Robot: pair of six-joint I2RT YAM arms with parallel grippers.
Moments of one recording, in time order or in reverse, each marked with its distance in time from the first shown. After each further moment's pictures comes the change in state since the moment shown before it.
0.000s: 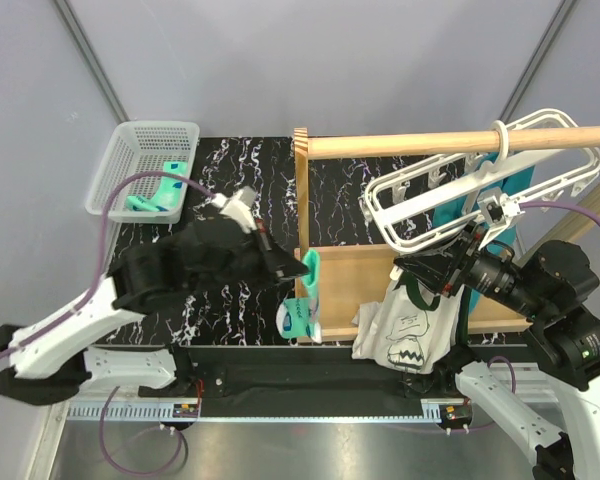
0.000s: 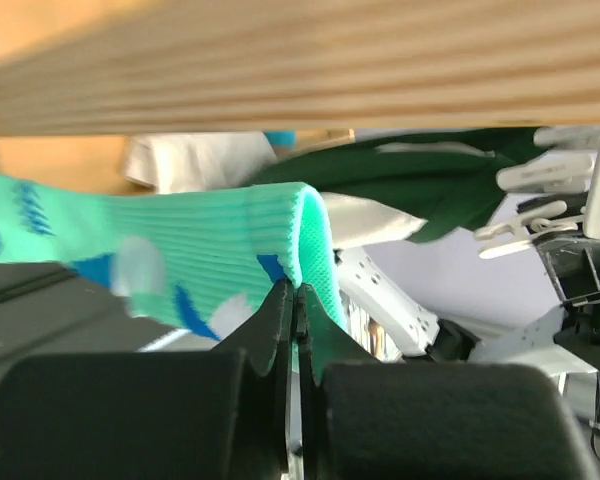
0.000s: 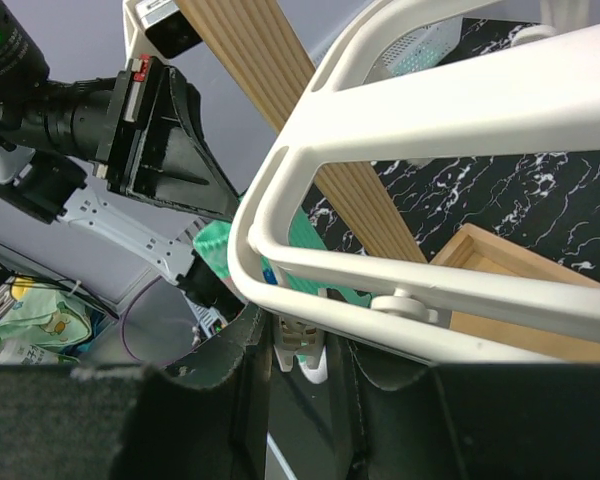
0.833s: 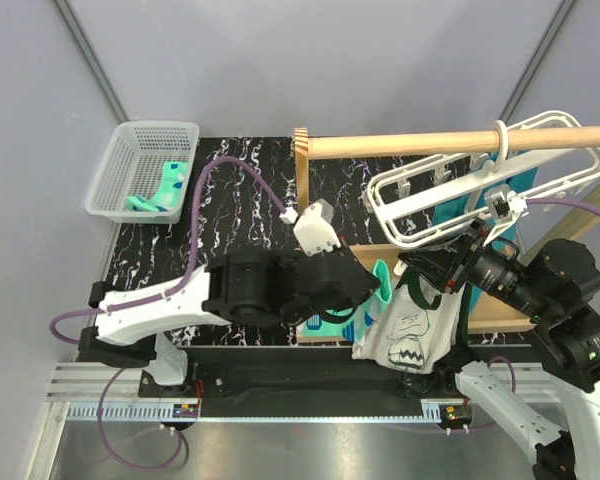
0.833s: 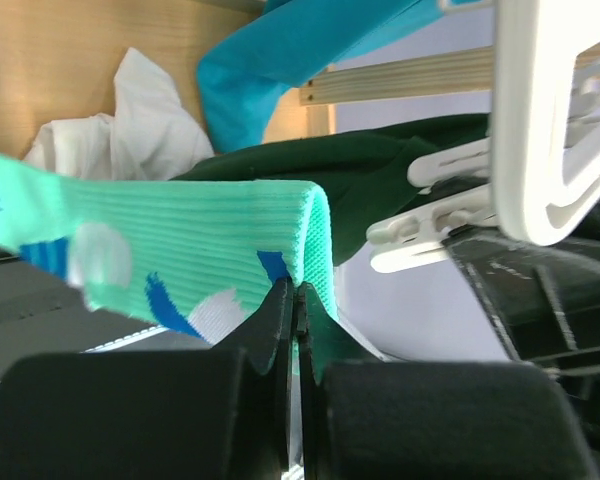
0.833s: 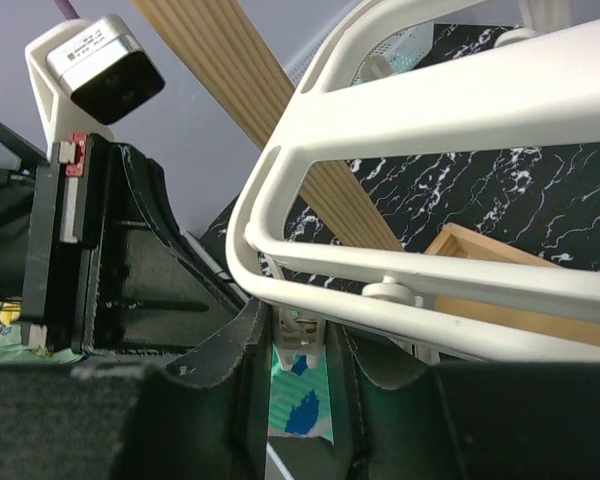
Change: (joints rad) left arm -0.423 0.590 0.631 -0.251 -0.462 -0.296; right arm 0.000 0.018 0.050 -0.039 0.063 0.011
